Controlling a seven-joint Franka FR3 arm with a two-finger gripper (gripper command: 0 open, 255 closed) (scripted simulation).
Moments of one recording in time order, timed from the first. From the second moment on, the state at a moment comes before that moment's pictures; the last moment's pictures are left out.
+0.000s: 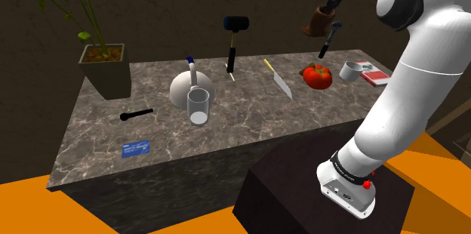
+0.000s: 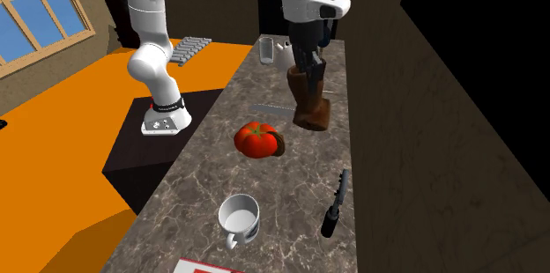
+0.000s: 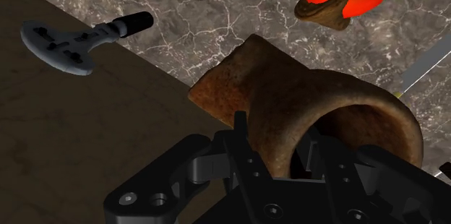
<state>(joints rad) -0.17 0.24 -0.68 -1.46 0.21 1.79 -0.96</state>
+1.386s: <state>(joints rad) 0.04 -0.26 -0.49 -1.87 -0.13 1.79 -0.53</state>
